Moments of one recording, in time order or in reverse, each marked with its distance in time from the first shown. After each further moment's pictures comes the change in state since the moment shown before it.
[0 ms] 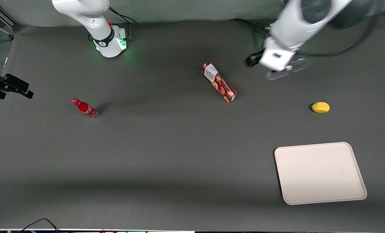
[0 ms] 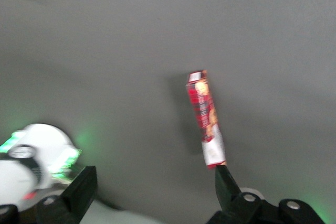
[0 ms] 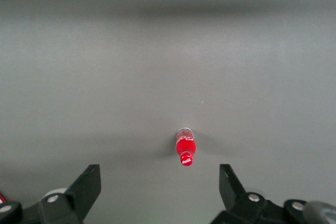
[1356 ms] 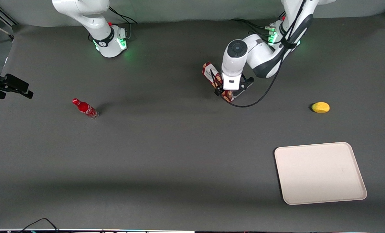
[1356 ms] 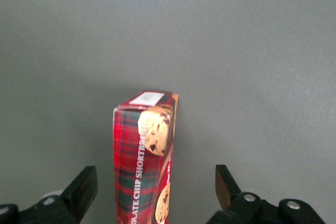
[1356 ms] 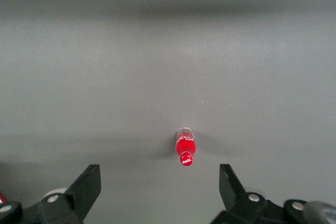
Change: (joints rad) arm -0.049 0.402 -0.232 -0.490 0.511 0.940 -0.864
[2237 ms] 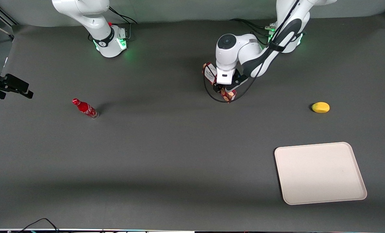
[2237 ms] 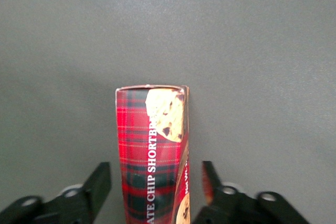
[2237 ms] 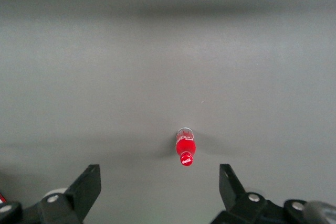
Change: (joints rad) arm -0.056 0.072 0.000 -0.028 0.347 -0.003 -0.249
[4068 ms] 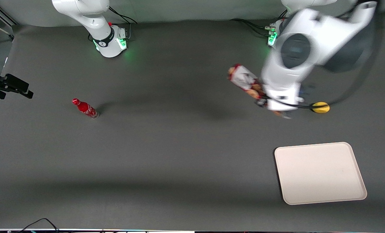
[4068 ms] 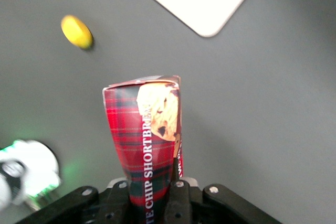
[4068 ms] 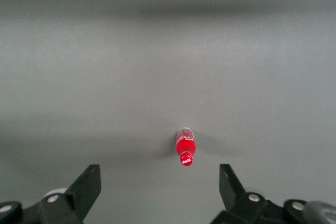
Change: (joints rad) arm 0.004 -0.109 0.339 0.918 -0.468 -1.026 0.712
